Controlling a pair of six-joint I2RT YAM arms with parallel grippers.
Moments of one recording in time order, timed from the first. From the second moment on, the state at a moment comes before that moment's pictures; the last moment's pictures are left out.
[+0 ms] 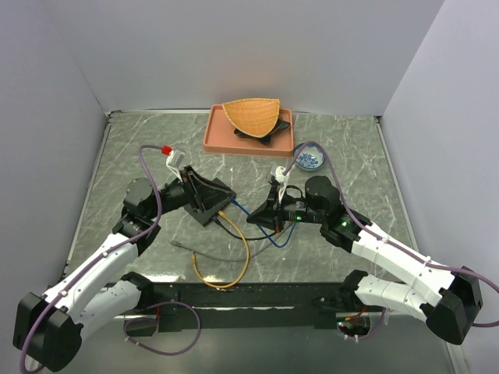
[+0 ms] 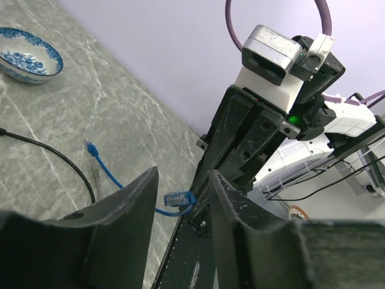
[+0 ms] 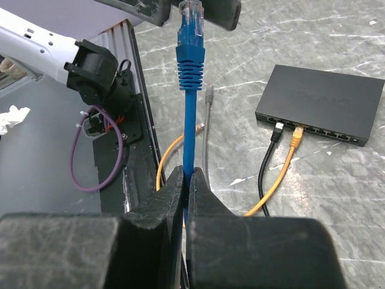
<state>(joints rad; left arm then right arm) -0.46 0.89 0.58 0.48 0.71 -0.81 0.77 0.98 0.74 -0.01 -0.57 0.19</state>
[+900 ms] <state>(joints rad) -0.51 0.90 0.64 0.35 0.60 -0.72 0.77 0.95 0.72 -0.01 -0.54 0.20</state>
